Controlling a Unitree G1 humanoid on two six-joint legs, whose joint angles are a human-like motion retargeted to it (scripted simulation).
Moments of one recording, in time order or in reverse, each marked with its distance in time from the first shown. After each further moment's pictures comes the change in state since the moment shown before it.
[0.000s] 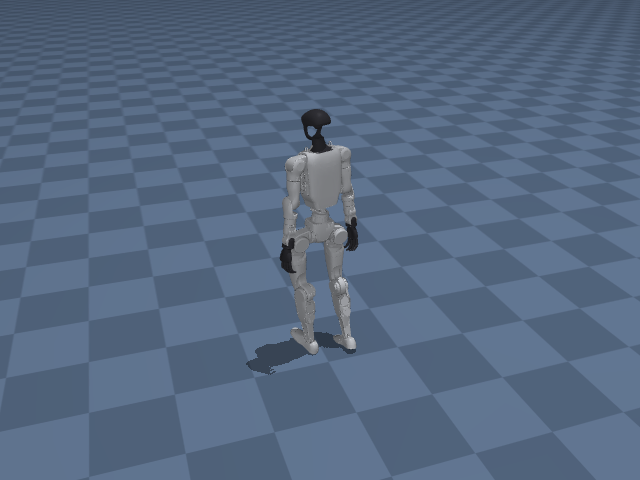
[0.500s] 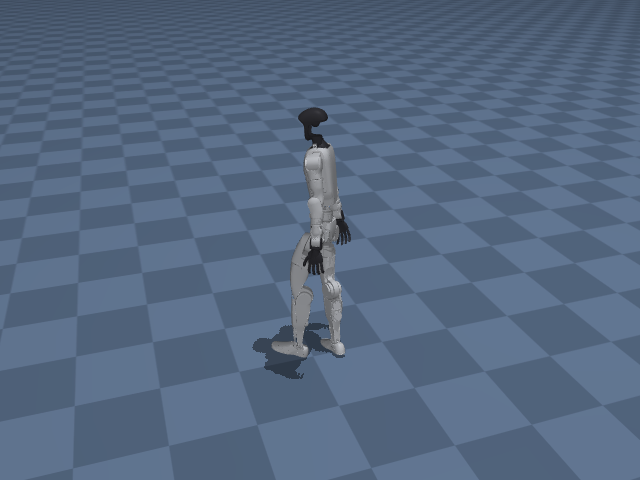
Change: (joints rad) left arm -0.042 -0.041 -0.039 -0.060 -0.018 -0.051 0.017; right arm 0.016 -0.064 -0.066 0.057 0.017 0.010 -0.033; waist 0.023 -0.003 0.054; left_leg -0.221 0.101 0.214 0.075 0.080 -0.236; right_leg 0.107 0.026 -0.676 -0.234 -0.040 -0.083
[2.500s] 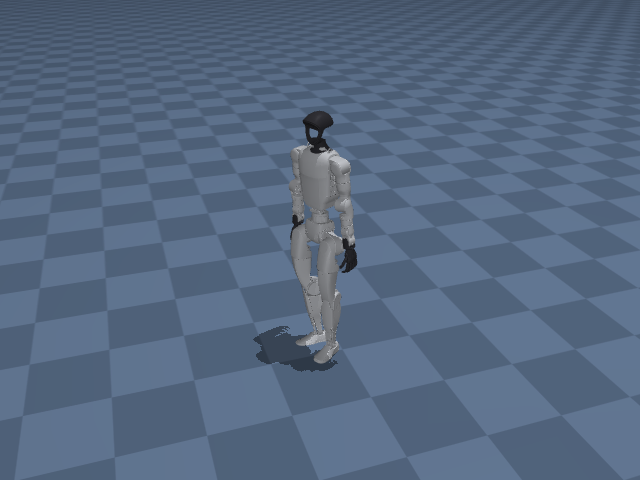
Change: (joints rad) left arm 0.025 0.010 0.028 0.064 -0.021 0.035 -0.028; right arm 0.008 0.071 0.084 -0.060 -0.087 -0.021 -0.015; waist -0.052 0.003 -0.077; left_leg 0.221 -0.019 -0.084 -0.074 0.097 0.005; right_leg -0.072 0.042 0.321 0.025 0.013 0.009
